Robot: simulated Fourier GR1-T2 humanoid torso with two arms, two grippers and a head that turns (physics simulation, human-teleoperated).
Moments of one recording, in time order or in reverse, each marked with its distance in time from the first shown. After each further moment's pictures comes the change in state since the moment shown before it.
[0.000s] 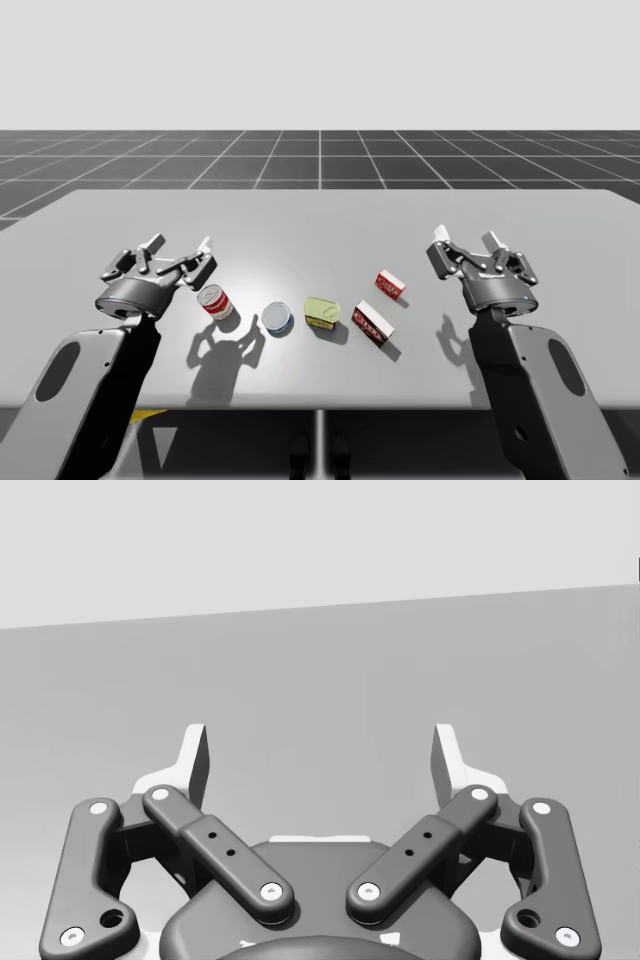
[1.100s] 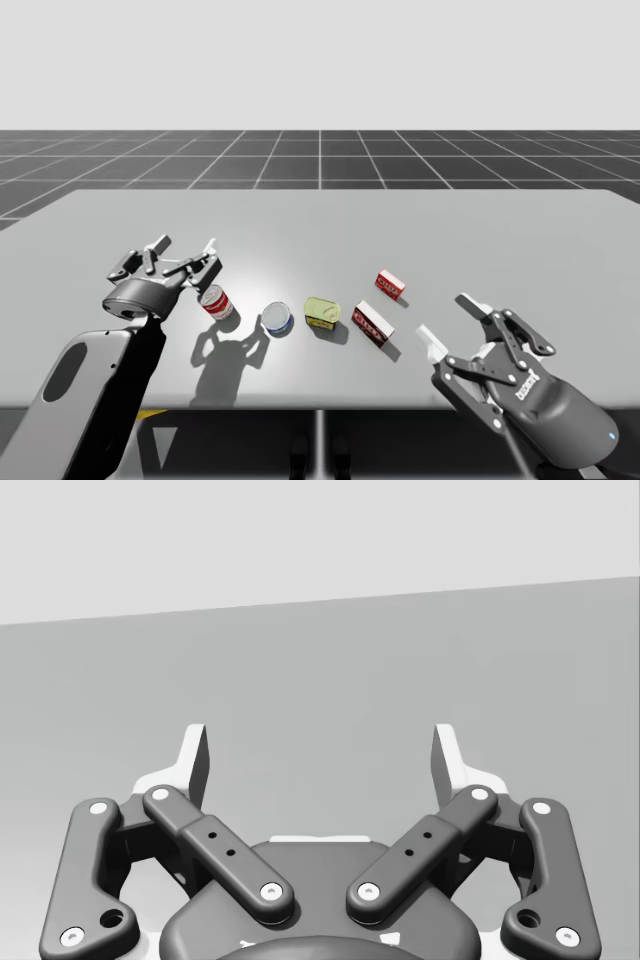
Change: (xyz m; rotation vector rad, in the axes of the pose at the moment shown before) left arm -0.001 -0.008 0.000 -0.018 0.006 0.002; right arm 0.003 -0.005 0.124 0.629 0.126 0.058
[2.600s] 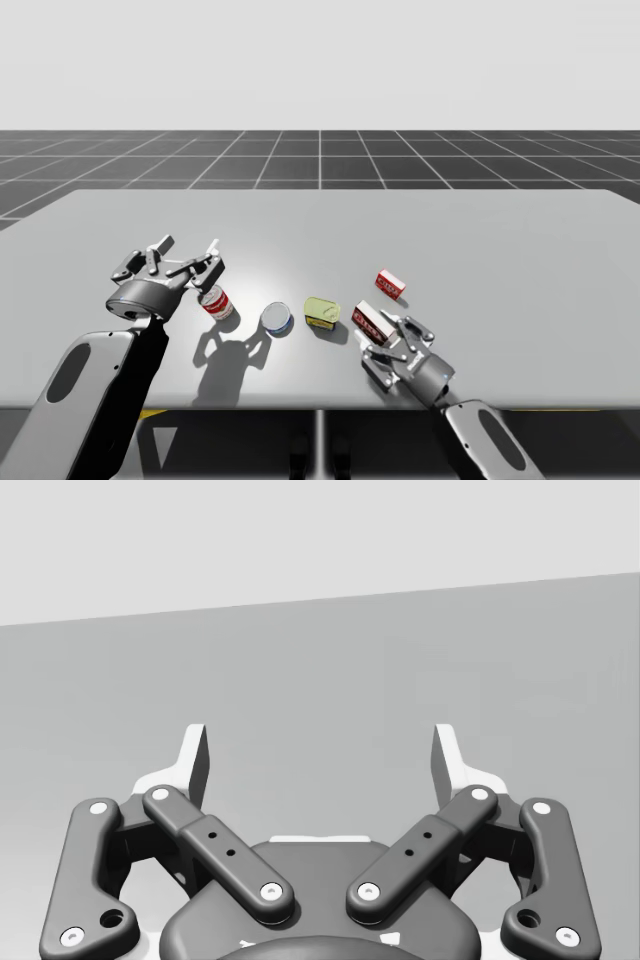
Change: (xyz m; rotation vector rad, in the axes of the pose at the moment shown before) left arm 0.000 -0.004 0.001 -0.010 0.001 -0.004; right arm -0.108 0.024 -0.069 0.085 0.269 -0.066
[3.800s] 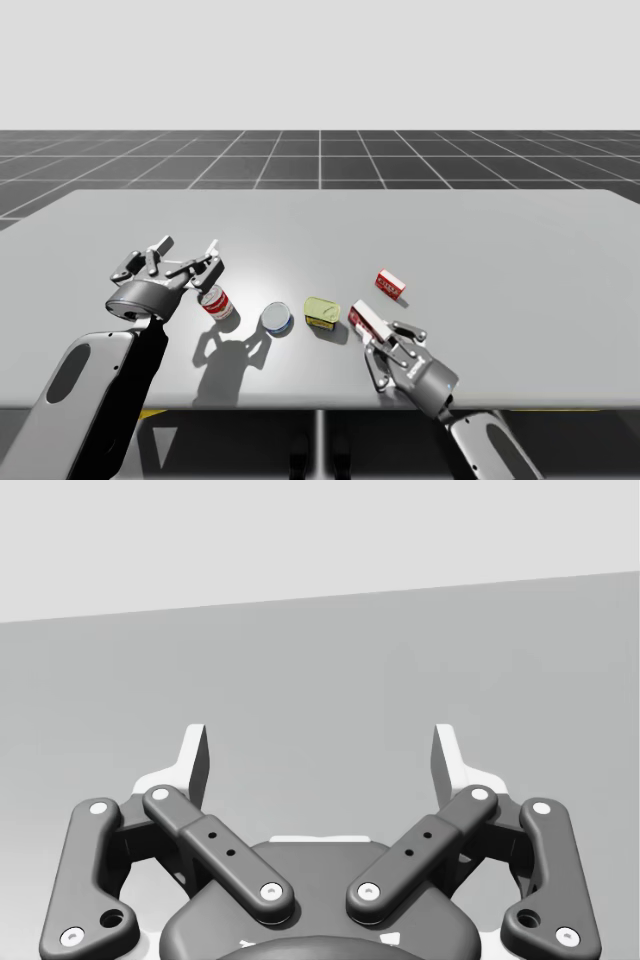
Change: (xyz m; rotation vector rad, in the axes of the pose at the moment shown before) left arm -0.001 0.001 0.000 0.003 0.002 0.002; right arm 0.014 0.015 0.008 0.029 -0.018 0.056
